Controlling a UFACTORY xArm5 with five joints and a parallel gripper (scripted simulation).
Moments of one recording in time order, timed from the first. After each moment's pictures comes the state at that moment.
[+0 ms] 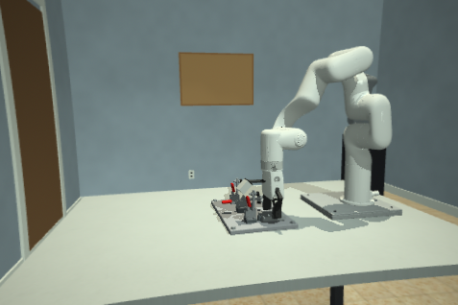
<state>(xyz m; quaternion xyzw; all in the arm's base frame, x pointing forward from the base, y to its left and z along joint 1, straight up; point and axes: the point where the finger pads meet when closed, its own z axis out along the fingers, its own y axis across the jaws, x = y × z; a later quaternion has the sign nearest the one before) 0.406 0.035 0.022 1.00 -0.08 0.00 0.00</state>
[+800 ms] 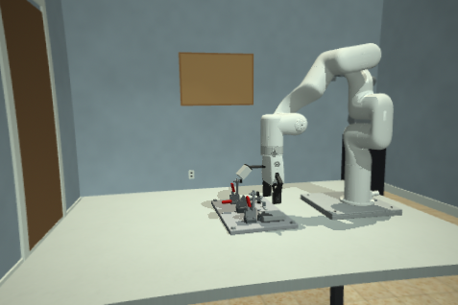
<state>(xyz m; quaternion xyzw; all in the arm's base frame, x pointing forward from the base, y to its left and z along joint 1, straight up) 0.406 0.035 0.073 1.00 -0.08 0.00 0.00</state>
